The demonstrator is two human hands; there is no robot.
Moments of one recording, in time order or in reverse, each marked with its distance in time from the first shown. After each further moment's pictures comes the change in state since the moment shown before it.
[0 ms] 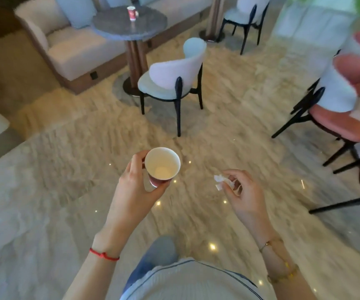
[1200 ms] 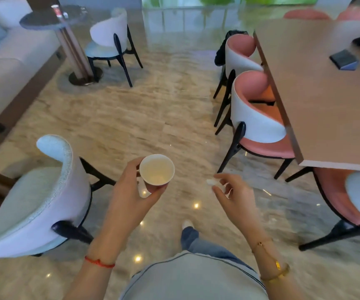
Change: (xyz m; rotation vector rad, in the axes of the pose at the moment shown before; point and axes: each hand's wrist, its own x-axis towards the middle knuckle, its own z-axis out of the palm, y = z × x) left_hand 0.753 0.151 0.463 -0.219 -0.498 0.335; right_hand 0.669 0.274 -0.153 -0.125 0.439 0.386
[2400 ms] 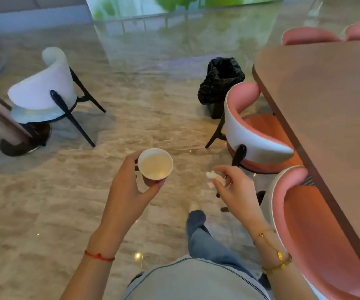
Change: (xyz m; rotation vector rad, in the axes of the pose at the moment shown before) left_hand 0.914 -0.068 0.172 -0.021 -0.173 0.149; right_hand 0.877 0.075 0.082 -0.040 0.137 0.105
